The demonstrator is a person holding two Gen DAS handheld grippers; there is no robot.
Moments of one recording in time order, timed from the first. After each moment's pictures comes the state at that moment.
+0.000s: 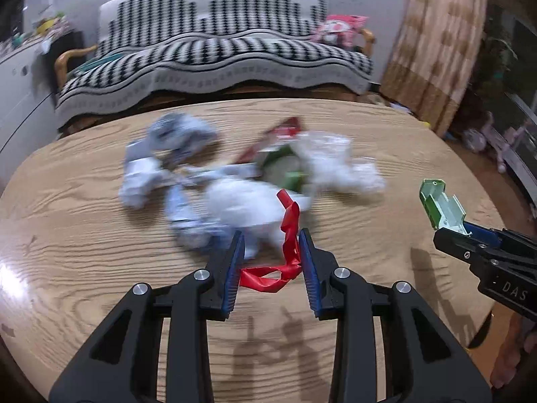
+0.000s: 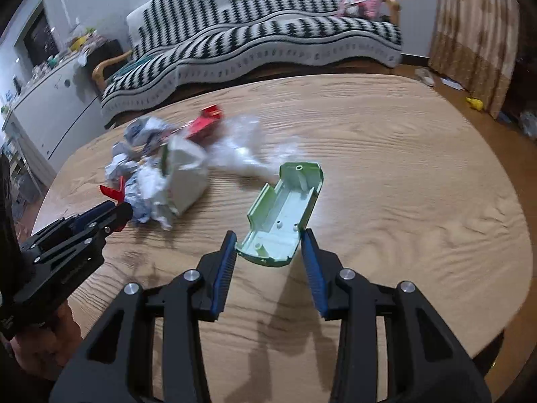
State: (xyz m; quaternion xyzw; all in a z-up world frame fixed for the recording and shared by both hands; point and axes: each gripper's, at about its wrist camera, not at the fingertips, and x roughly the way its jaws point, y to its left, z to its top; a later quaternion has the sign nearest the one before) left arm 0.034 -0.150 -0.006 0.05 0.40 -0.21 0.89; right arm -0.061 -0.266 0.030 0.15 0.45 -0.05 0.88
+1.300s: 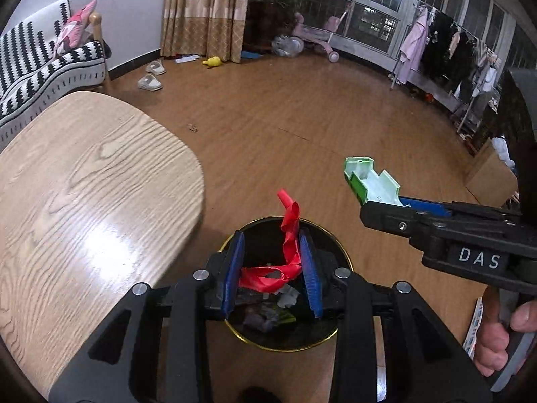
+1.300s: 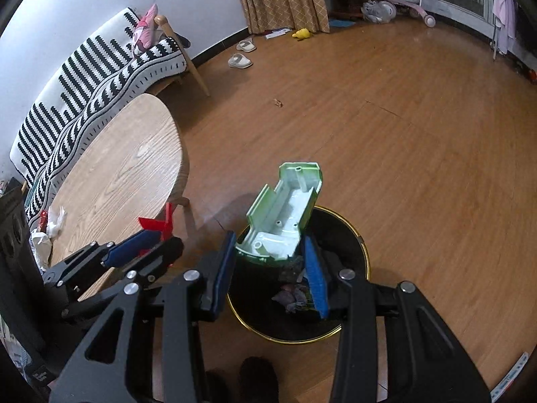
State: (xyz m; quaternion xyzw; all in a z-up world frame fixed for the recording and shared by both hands) left arm -0.206 -0.543 -0.053 0.19 0.39 -0.54 0.72; right arm -0.399 -0.578 -0.013 0.34 0.40 -0.30 0.80
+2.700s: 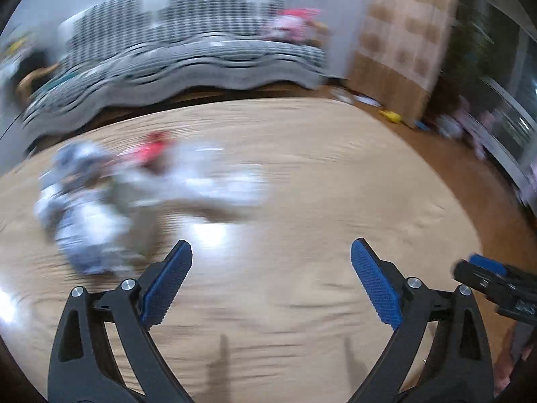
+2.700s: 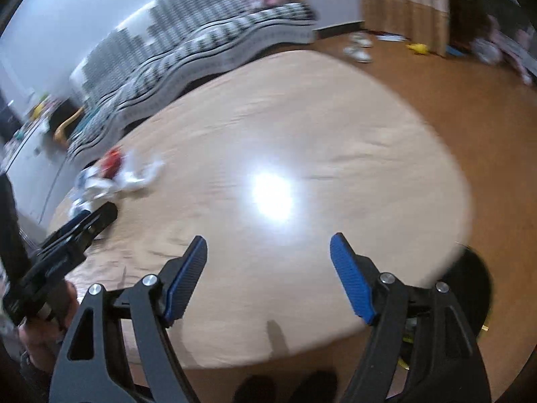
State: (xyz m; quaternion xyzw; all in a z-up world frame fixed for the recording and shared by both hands) left arm 0.021 -0.250 -0.006 0.04 0.39 -0.22 0.89; right arm -0.153 -0.408 0.012 0.26 0.44 -0.11 0.86
